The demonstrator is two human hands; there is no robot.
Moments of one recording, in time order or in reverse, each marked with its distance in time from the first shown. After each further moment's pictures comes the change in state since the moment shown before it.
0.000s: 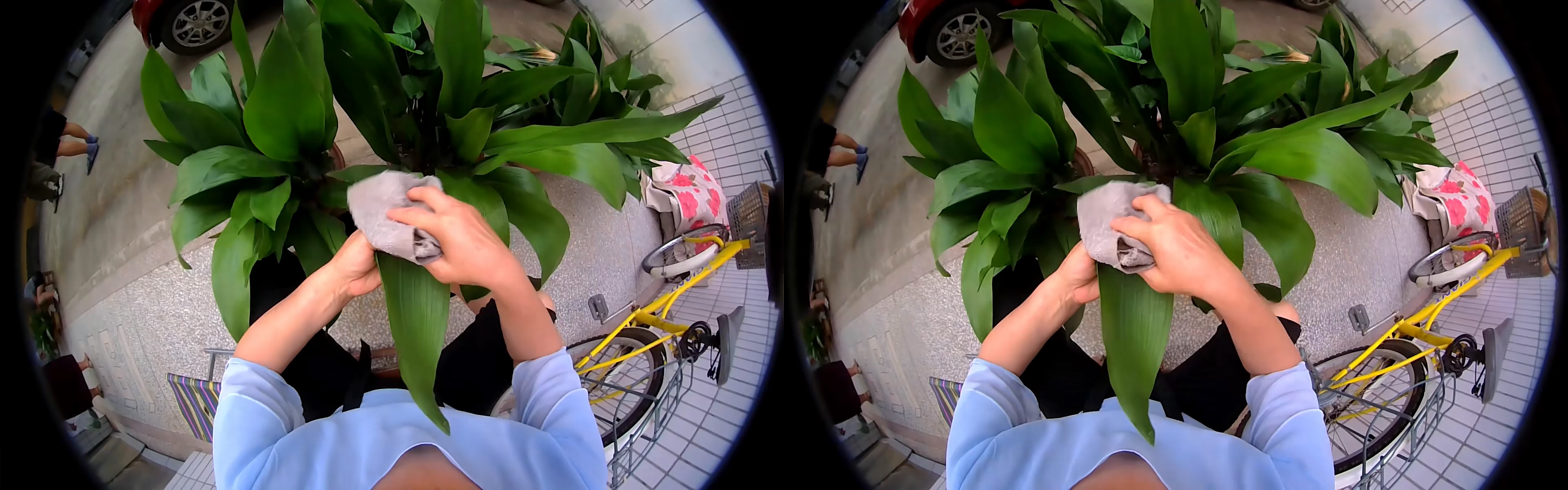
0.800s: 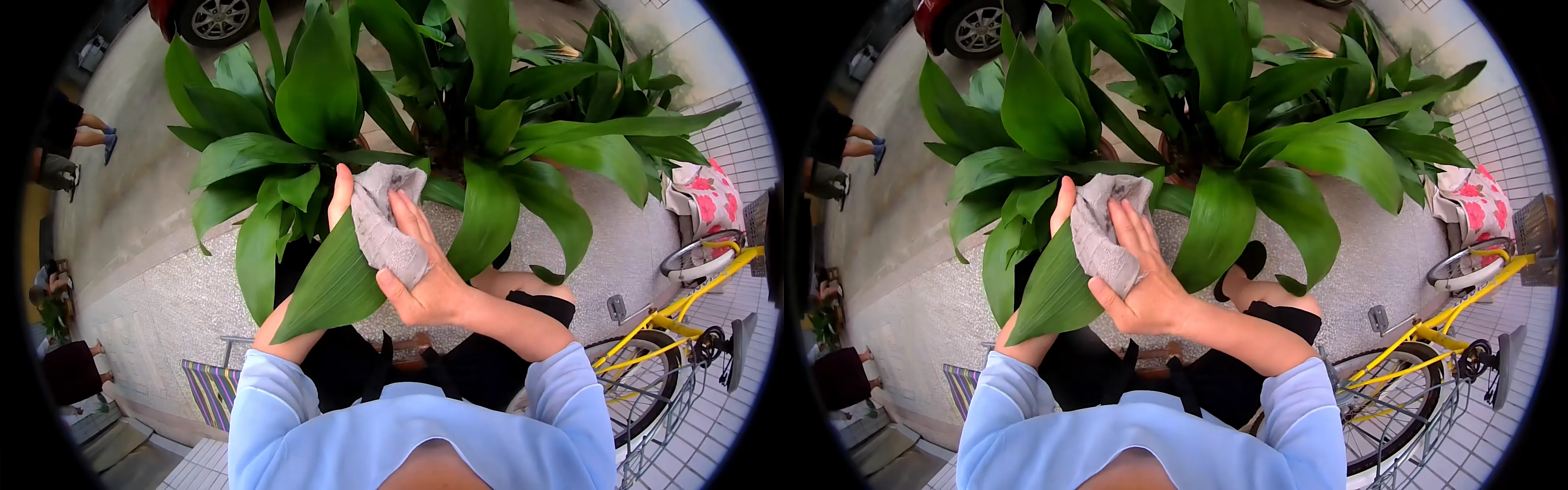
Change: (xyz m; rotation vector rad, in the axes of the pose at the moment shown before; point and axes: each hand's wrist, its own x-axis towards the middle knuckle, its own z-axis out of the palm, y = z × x) left_hand -0.015 0.030 0.003 -0.025 0.078 0.335; right_hand -0.009 -0.045 0.076 0.406 0.177 -0.093
